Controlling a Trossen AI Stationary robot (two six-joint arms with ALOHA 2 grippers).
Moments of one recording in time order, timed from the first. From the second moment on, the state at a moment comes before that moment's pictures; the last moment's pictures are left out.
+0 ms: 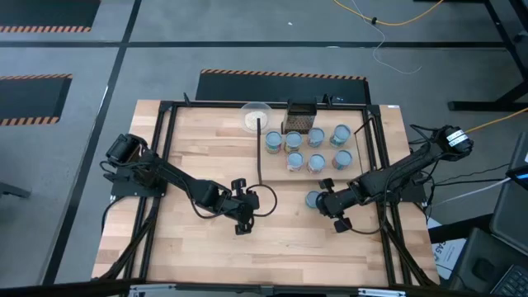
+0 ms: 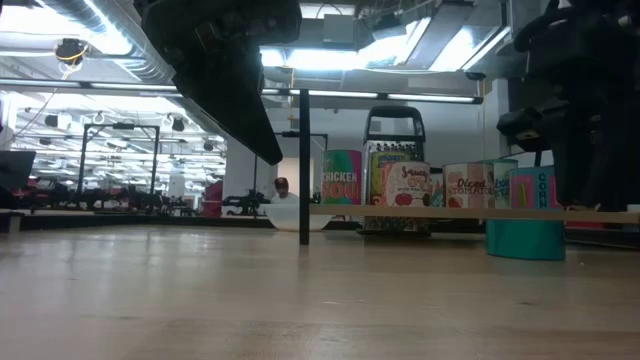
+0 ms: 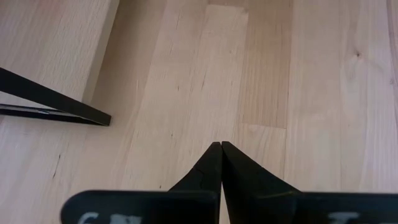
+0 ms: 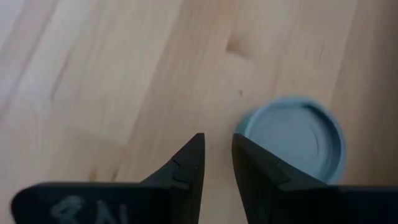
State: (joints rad) left arm -0.38 1.72 1.10 -0.34 -0.35 -0.44; right arm 0.45 1.29 0.61 -0.39 0.10 0.09
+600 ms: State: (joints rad) left arm -0.38 1.72 1.10 -0.34 -0.35 -0.44; right arm 0.45 1.29 0.62 -0.45 0.18 -0.09
